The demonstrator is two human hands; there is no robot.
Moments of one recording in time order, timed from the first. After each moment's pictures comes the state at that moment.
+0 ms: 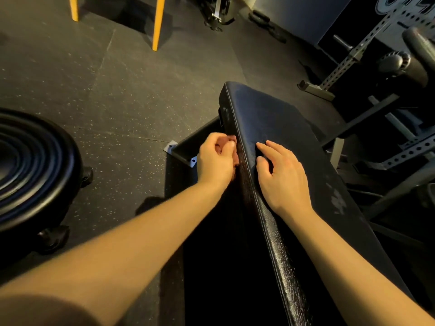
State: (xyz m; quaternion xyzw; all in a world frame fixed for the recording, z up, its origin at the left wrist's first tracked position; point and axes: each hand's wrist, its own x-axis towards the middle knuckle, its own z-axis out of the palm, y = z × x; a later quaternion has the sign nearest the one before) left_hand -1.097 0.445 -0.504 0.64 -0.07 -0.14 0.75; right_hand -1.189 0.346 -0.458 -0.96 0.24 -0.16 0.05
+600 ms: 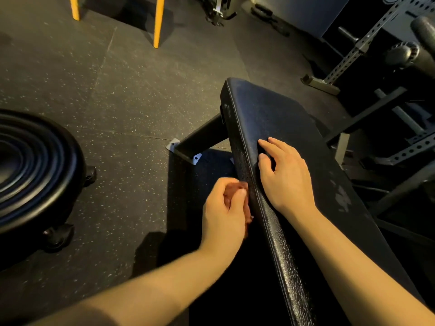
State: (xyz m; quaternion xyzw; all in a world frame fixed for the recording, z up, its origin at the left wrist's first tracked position) left_hand -1.188 0.484 -0.515 0.61 -0.09 -0.18 0.77; right_hand -1.189 0.345 -0.460 -0.95 0.25 -0.16 0.05
